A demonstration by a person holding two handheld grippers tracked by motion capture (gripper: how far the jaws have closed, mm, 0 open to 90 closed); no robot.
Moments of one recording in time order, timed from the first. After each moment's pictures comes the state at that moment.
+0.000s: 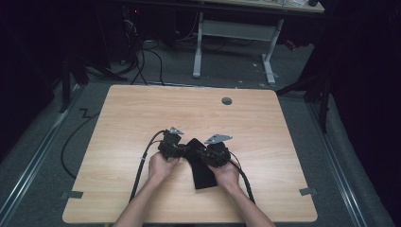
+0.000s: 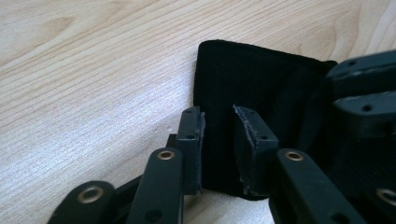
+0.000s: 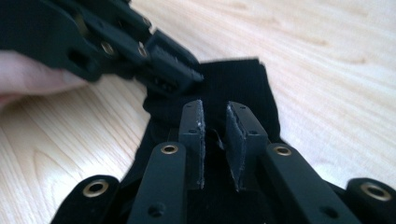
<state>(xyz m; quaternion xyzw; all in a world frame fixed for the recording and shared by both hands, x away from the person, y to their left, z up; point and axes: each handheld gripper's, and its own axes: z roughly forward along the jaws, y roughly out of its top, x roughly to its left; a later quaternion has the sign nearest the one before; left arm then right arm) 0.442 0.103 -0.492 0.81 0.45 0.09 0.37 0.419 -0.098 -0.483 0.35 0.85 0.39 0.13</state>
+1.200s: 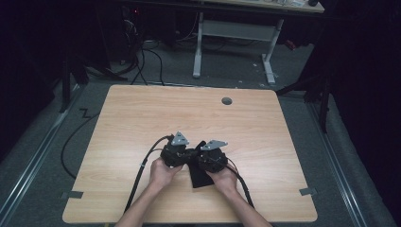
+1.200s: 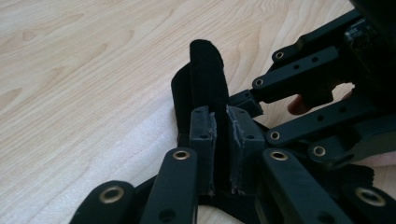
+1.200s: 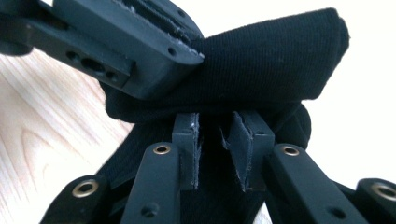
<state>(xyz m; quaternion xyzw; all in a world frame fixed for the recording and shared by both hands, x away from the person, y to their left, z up) 0.397 0.087 -0.467 0.83 0.35 0.12 0.42 0.407 -0.090 -0.497 0.34 0.85 0.37 0.15</state>
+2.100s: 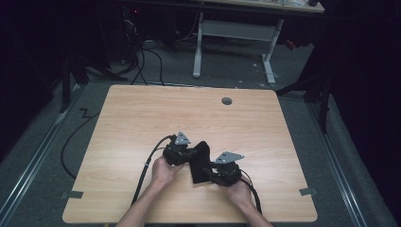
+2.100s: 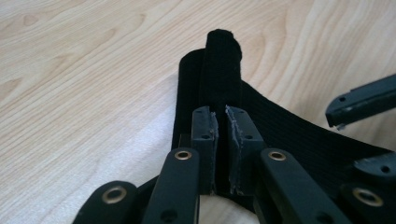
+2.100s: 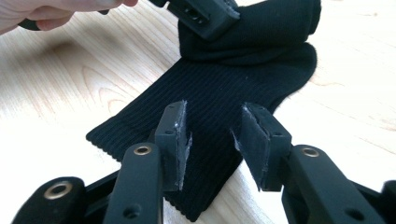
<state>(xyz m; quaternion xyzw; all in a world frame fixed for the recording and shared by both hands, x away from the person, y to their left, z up) 0.419 0.086 -0.484 0.83 0.36 0.13 0.40 0.368 -0.131 -0.493 0.31 0.85 0.39 0.13</state>
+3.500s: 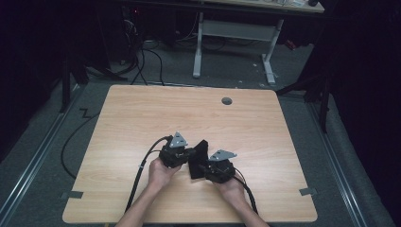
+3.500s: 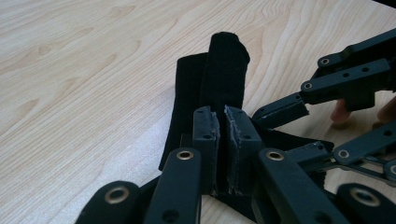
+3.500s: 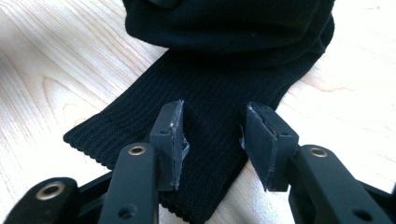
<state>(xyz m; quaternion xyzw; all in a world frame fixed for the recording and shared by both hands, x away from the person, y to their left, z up) 0.394 0.091 -0.464 0.83 0.33 0.15 0.43 0.379 -0.115 -0.506 0.33 0.85 0.38 0.15</state>
